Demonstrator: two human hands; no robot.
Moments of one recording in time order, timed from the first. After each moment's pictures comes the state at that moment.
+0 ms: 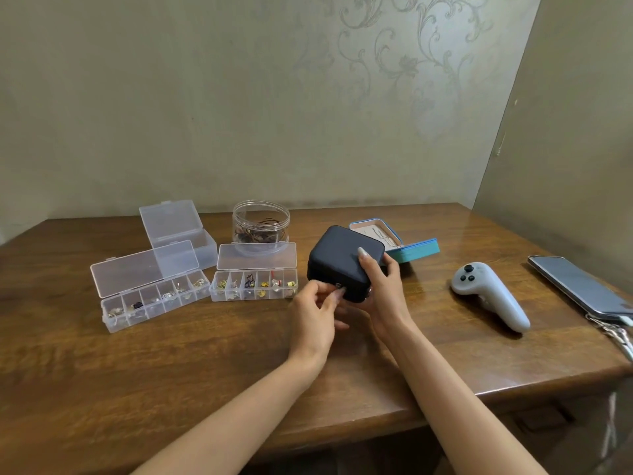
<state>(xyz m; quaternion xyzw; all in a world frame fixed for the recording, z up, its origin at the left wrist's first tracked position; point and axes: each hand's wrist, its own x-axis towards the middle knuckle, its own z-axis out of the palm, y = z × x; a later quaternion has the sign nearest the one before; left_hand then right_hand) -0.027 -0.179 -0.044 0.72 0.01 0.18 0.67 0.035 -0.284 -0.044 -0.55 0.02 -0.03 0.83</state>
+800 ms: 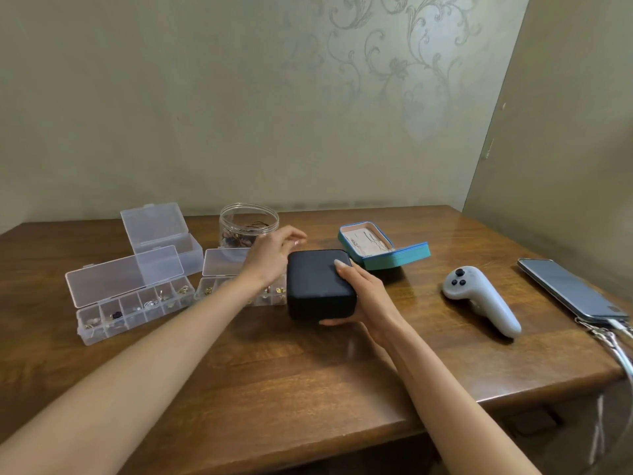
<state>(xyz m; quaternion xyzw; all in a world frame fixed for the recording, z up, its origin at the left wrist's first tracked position) 0.080 -0.104 -0.004 0.89 -0.13 0.22 0.37 0.030 -0.286 -0.026 -0.62 0.01 0.12 0.77</state>
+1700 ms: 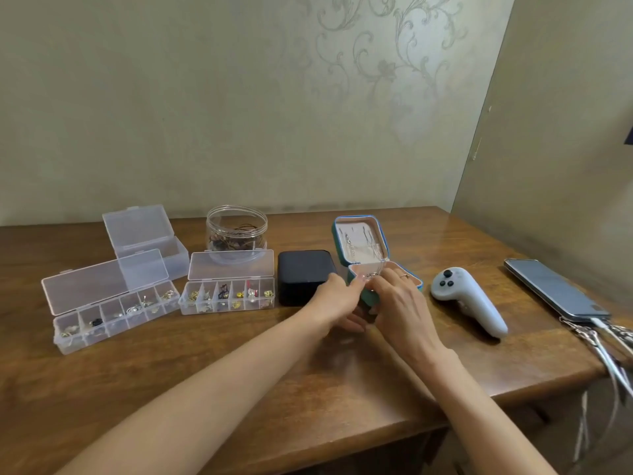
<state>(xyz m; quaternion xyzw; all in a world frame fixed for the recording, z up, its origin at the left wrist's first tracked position) 0.038 -0.220 -0.019 0.78 0.01 -0.11 0.61 0.027 -0.346 -0.046 -0.91 -0.20 -0.34 0.15</state>
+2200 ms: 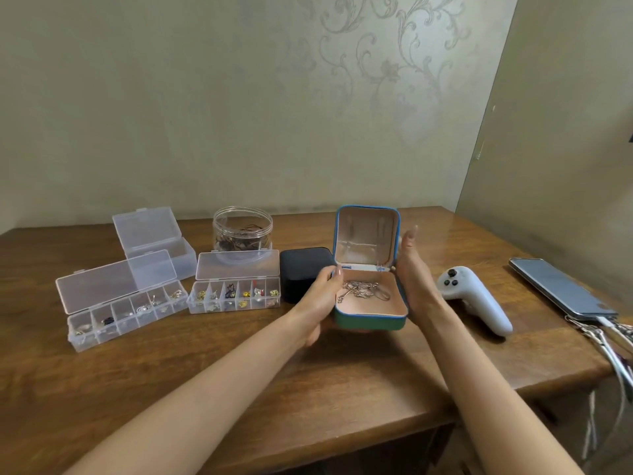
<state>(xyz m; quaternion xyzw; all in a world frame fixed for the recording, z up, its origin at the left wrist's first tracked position) 0.023 -0.193 -0.023 0.71 -0.02 -0.09 0.70 0.051 -0.341 -0.007 -0.59 0.02 -0.02 0.80</state>
